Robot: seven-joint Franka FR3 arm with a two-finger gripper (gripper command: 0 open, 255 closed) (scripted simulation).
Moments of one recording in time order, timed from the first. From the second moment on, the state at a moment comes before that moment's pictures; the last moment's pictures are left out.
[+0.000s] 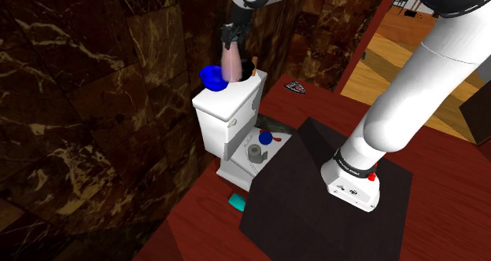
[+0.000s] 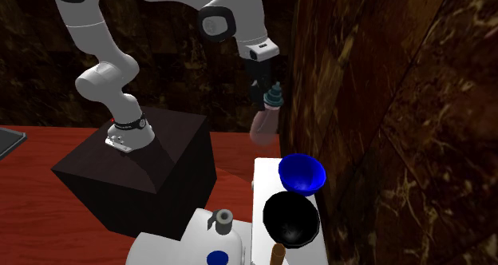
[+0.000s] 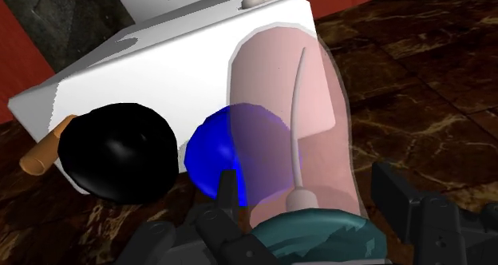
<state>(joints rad) -0.01 0.00 -0.01 -2.03 -0.03 2.25 0.06</state>
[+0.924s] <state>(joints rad) -0.16 0.29 -0.11 -1.56 0.07 2.07 -0.23</state>
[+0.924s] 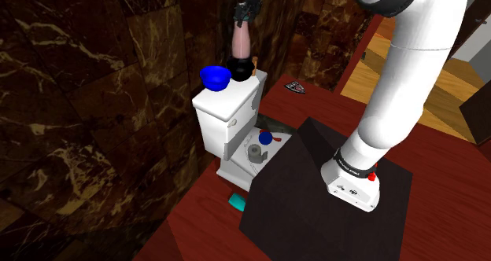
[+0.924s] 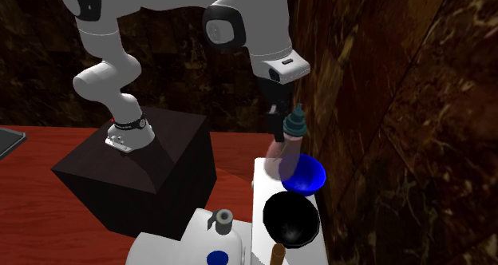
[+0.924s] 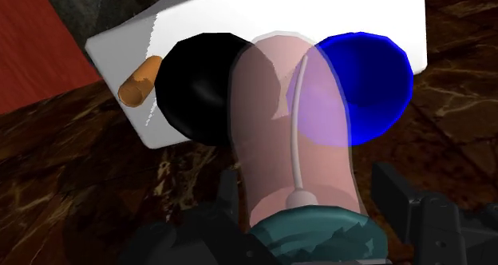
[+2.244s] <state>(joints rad) -0.27 0.54 -0.13 -1.31 0.13 2.06 -0.35</state>
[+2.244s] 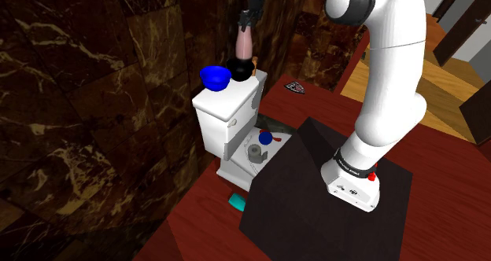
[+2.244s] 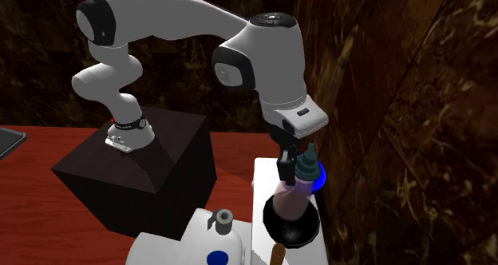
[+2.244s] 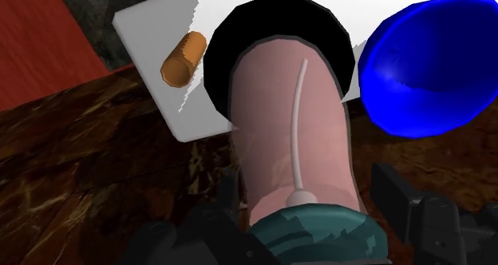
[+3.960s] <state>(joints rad) -0.26 0.53 -0.12 -1.39 0.13 2.14 -0.36</state>
